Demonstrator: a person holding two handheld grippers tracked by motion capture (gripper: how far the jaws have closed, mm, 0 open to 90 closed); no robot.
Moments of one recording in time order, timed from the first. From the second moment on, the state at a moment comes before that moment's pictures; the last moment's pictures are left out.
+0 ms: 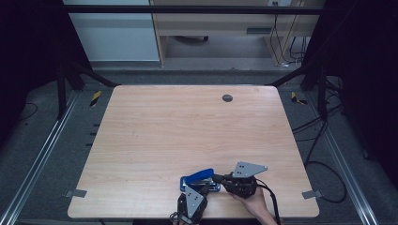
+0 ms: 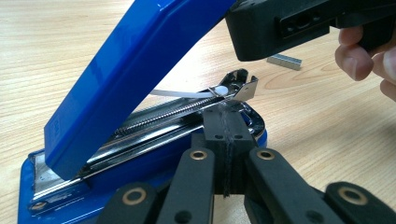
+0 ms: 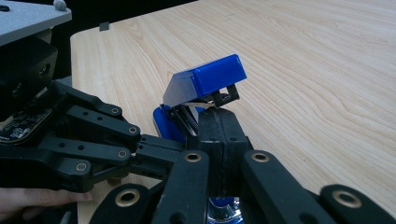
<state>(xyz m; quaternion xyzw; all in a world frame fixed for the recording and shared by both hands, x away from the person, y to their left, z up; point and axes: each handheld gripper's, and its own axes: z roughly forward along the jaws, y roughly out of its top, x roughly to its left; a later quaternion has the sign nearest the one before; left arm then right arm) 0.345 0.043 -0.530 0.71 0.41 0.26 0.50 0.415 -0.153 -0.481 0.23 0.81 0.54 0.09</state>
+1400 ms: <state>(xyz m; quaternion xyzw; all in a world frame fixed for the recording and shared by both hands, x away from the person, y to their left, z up) 0.344 0.043 -0.530 0.71 0.41 0.26 0.50 0.420 -0.141 -0.472 0.21 0.80 0.56 0.07</state>
